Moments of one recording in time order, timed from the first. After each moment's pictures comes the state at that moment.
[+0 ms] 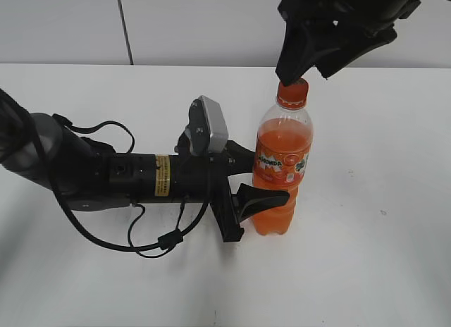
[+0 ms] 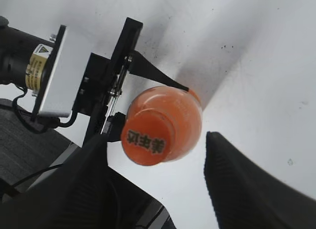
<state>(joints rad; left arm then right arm) -0.54 2.15 -0.94 0.98 -1.04 -0.39 0.51 1.64 -1.57 0.22 1.22 -0.12</state>
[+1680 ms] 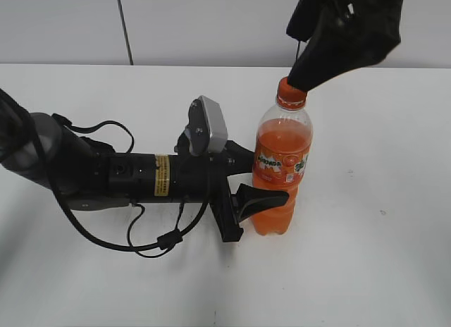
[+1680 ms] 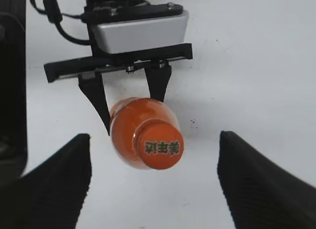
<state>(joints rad) -0.54 2.15 -0.94 0.99 -1.04 -0.39 0.51 1.60 -1.58 0.30 1.22 -1.13</state>
